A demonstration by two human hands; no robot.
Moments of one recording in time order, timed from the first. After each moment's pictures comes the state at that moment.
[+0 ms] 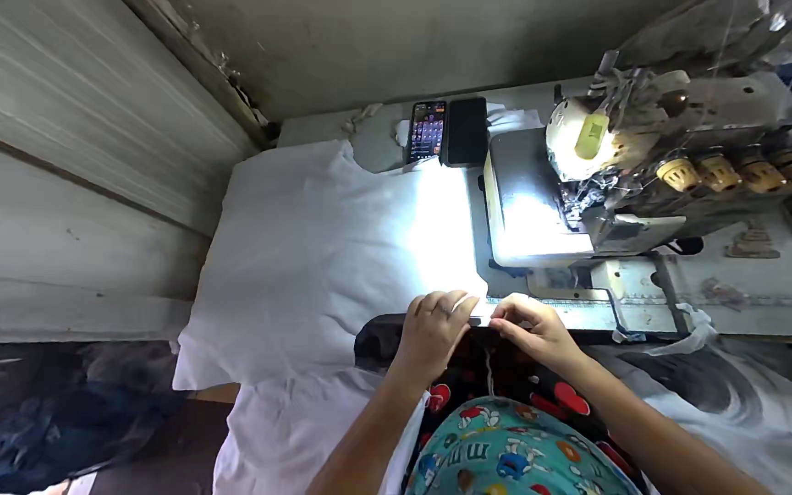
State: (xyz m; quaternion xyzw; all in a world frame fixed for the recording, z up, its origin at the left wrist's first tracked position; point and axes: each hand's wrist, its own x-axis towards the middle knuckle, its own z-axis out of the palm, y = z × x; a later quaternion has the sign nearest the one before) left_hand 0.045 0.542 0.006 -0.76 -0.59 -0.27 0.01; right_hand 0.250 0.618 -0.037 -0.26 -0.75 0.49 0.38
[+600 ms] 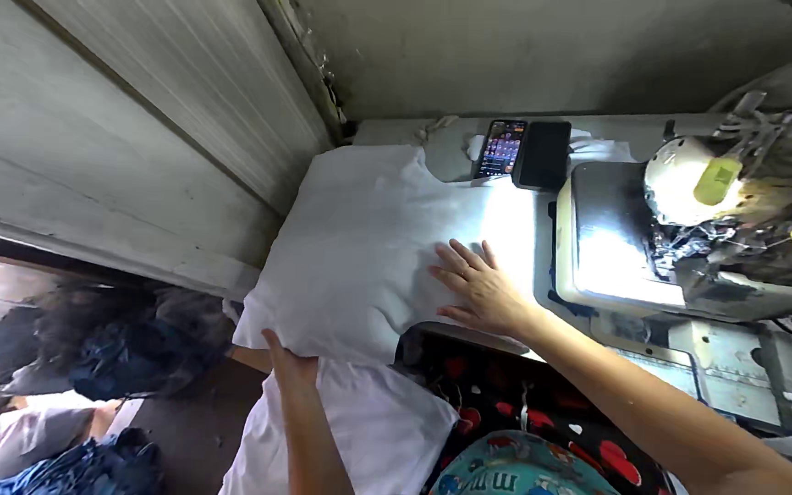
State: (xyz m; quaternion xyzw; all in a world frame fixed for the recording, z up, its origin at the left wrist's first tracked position) left_hand -0.142 0.415 -0.011 0.06 -0.64 -0.75 -0.15; right_hand 0.103 0.668 0.013 -0.11 -0.96 0.20 0.15
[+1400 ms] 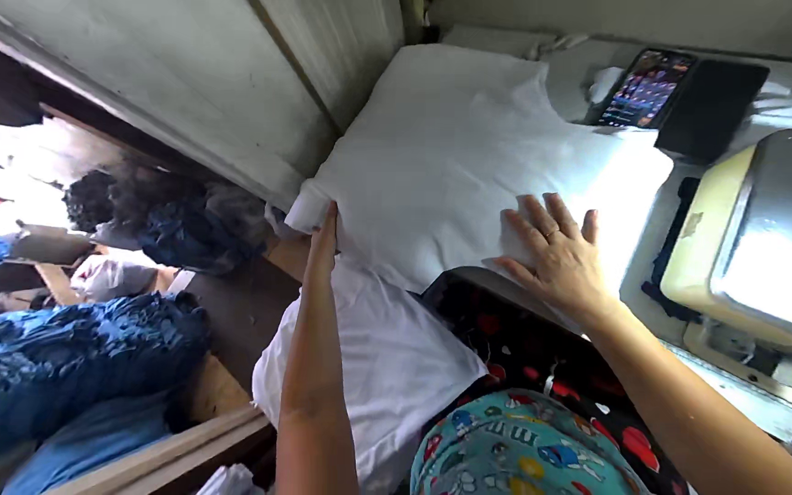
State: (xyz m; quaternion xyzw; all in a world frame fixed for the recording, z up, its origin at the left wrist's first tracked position) left_hand -0.229 0.422 -0.003 0.02 -0.82 -0.53 -0.22; right_hand 0.084 0.656 -0.008 -0.19 -0.95 0.12 0.20
